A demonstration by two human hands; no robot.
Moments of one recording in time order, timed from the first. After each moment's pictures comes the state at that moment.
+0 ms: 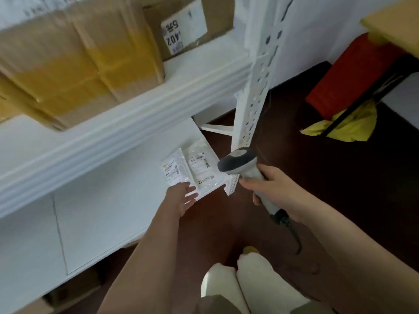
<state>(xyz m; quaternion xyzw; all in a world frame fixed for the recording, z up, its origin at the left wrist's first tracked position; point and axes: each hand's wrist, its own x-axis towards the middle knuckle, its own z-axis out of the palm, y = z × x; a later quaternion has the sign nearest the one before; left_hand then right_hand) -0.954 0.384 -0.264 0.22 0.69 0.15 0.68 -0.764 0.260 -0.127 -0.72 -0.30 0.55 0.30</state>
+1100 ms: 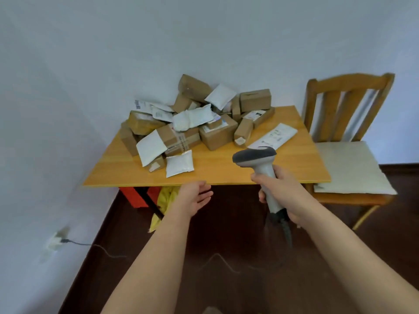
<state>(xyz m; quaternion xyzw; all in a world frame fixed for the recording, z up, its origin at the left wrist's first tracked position) -0.310 -0.022 0.038 0.57 0.36 -0.13 0.73 -0.357 -0.236 0.122 -0.74 0.06 0.16 0.65</state>
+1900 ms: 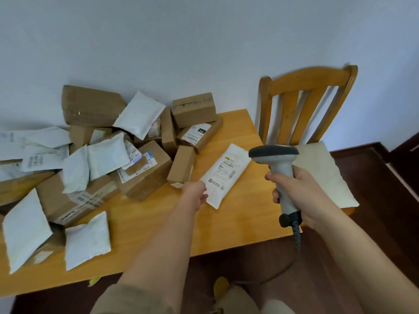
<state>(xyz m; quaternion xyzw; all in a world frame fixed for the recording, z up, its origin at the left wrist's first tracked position) 0.068 -0.210 -0.067 0.67 0.37 -0.25 0.59 -0.034 -0.412 0.064 -0.71 0.23 0.08 0.66</state>
